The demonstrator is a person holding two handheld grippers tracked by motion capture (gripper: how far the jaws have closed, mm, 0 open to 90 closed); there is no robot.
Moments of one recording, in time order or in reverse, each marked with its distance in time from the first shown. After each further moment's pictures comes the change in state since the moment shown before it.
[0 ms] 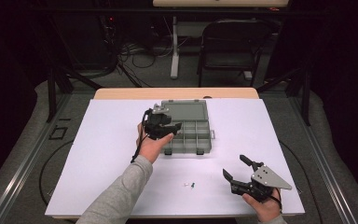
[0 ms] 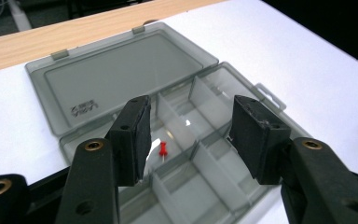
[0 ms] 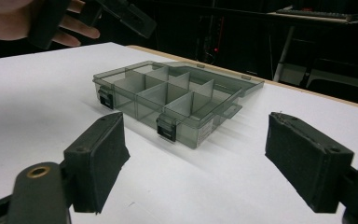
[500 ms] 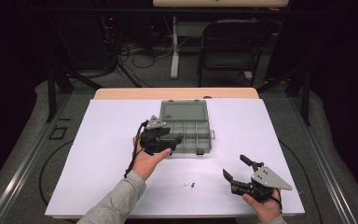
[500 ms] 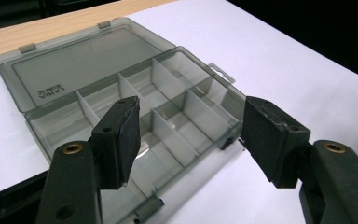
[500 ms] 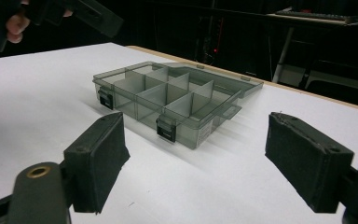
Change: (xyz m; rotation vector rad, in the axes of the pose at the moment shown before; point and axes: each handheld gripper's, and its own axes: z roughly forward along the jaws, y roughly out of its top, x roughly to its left) left arm -0.027 -0.029 -0.033 -0.042 -0.095 0.052; right arm 0.000 0.000 0.000 -0.008 -0.002 -0.006
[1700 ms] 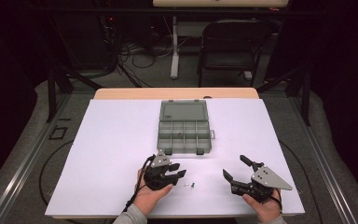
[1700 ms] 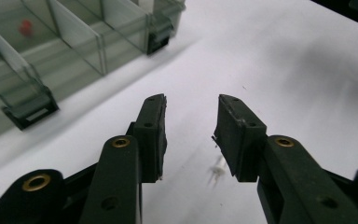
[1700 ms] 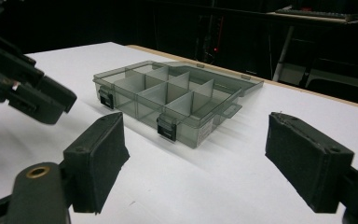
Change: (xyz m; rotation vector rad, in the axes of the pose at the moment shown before) left arm -0.046 -0.083 0.005 0.092 -0.122 0.026; right arm 0.001 0.000 0.000 0.003 0.001 0.009
